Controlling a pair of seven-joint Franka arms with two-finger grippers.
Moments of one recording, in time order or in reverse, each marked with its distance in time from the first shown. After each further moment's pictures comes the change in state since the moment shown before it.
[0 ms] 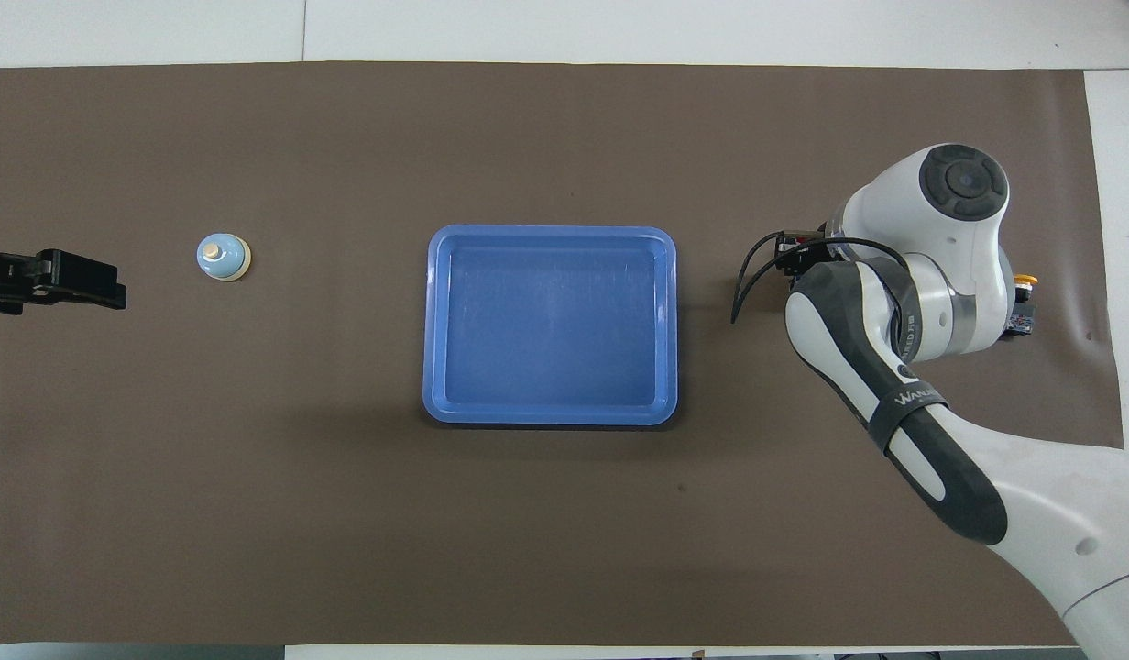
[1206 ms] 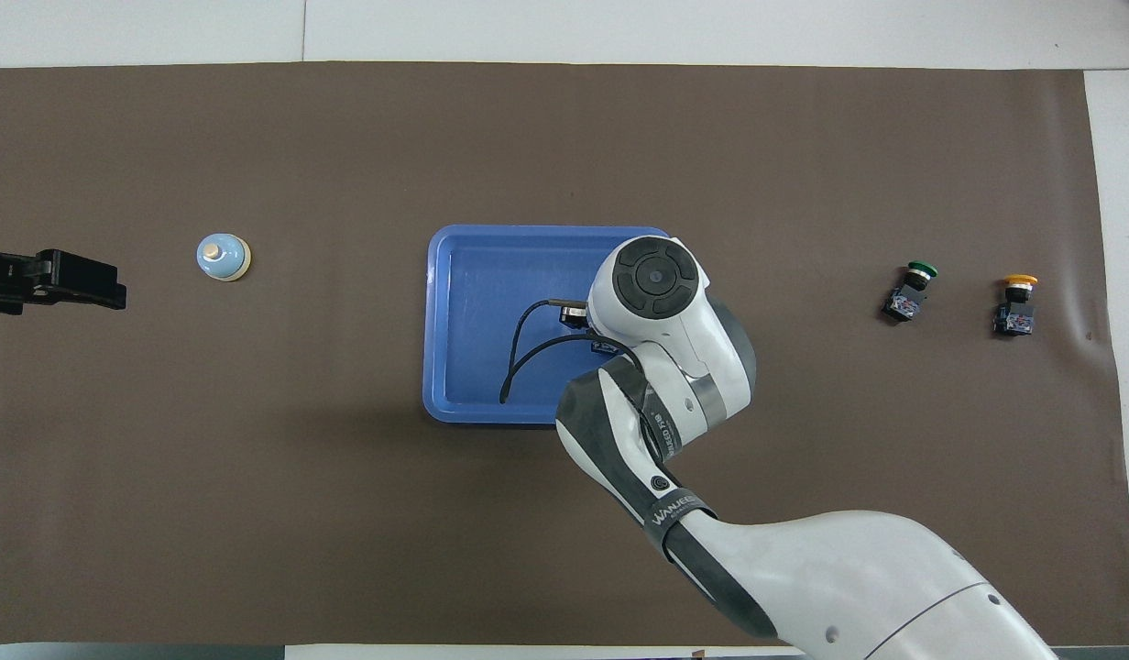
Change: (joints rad) left arm 0.000 0.000 0.000 0.000 0.000 0.000 0.000; right arm 0.386 0.078 0.005 -0.025 0.060 0.136 0.406
